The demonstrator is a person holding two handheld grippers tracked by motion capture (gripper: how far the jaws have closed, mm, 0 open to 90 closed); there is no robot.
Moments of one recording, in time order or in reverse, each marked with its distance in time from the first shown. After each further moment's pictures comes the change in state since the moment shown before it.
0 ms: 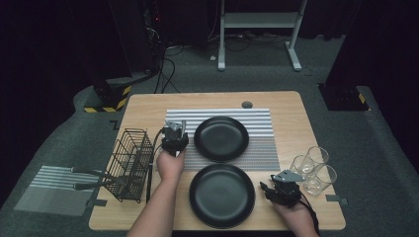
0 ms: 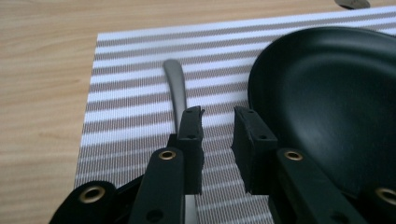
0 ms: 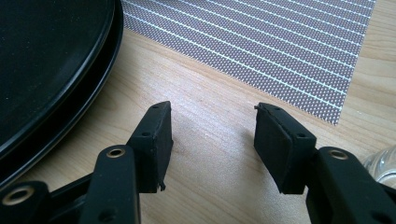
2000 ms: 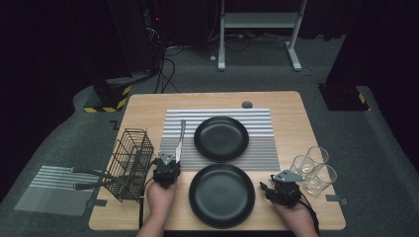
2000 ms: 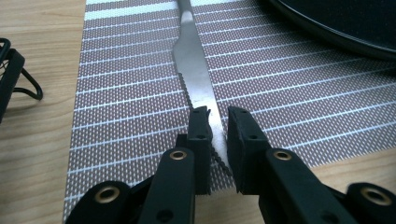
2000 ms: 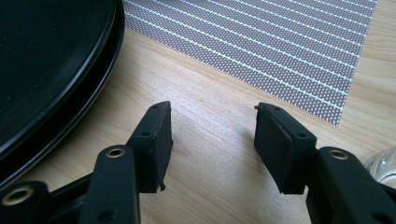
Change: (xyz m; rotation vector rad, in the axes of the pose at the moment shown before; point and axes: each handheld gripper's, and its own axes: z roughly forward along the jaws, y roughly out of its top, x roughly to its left) left arm 0.011 -0.085 -0.039 0.083 -0.028 0.075; right arm -0.001 0.000 0.000 0.000 0.003 -0.011
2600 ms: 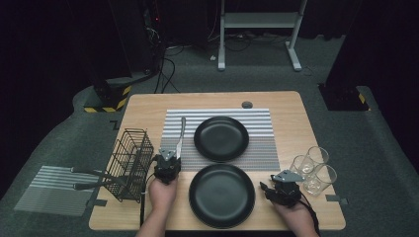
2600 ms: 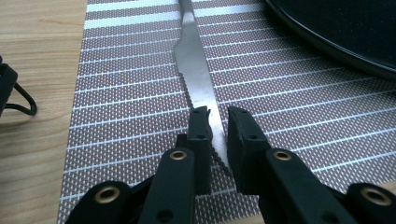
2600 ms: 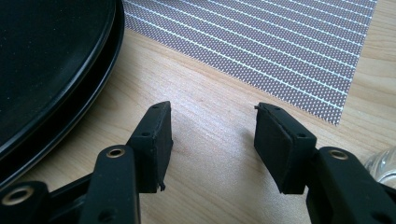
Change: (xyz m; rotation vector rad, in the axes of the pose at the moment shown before) left arm -0.002 0.006 0.013 -0.055 -0.002 -0.103; right arm 0.000 0.000 0.000 0.000 0.000 0.000
